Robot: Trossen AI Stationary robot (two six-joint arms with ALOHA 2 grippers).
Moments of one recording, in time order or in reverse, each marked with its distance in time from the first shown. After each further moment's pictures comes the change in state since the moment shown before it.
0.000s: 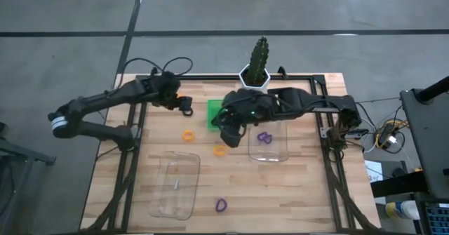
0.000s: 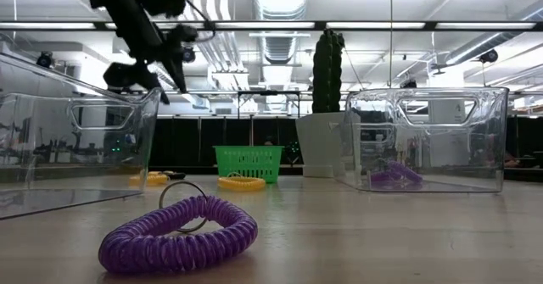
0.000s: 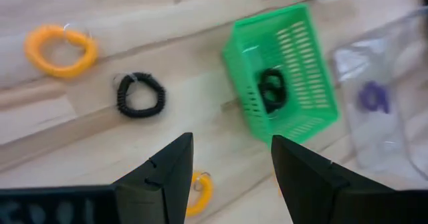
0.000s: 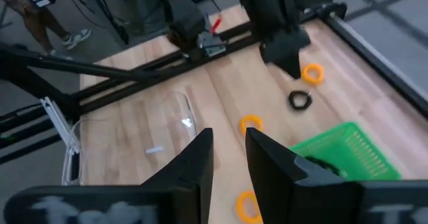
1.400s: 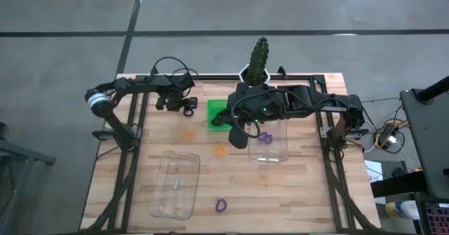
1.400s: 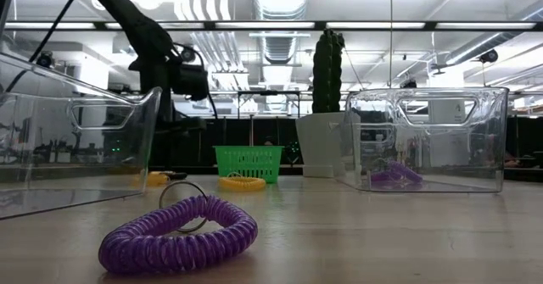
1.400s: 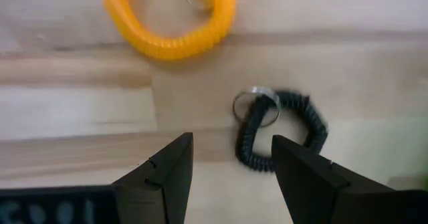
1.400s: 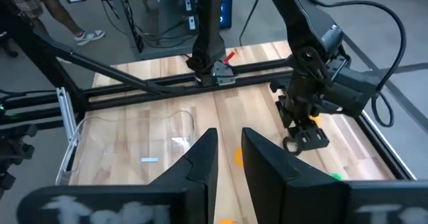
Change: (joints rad) left arm 0.185 0.481 0.001 0.030 -0.019 -0.086; right arm 0.019 -0.031 0.047 0.039 -0.010 -0.235
